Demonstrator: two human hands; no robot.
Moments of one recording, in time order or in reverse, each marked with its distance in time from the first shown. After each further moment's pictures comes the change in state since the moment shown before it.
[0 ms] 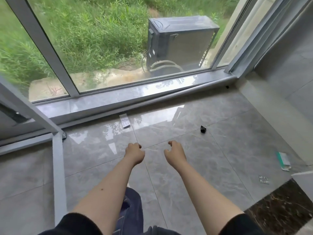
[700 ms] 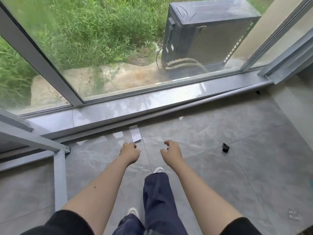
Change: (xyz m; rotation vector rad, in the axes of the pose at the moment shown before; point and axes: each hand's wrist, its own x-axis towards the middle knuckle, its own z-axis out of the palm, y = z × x) left_hand 0.277 0.027 -0.152 -0.045 -0.023 -0.177; right_hand 0.277 -0.166 0.027 0.072 -0.149 0.002
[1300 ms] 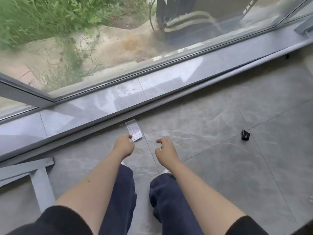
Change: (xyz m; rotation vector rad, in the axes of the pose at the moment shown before) left_hand 0.299 -0.001 0.003 0.072 -0.112 -0.038; right_hand 0.252 -0.005 0.093 0.043 -0.150 0.153
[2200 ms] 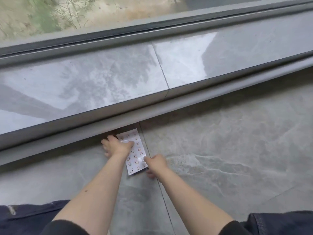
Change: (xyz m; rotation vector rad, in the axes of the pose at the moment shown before) left_hand 0.408 -0.117 0.163 -0.339 0.416 -0.335; right_hand 0.389 0.127 0.223 0.283 -0.083 0.329
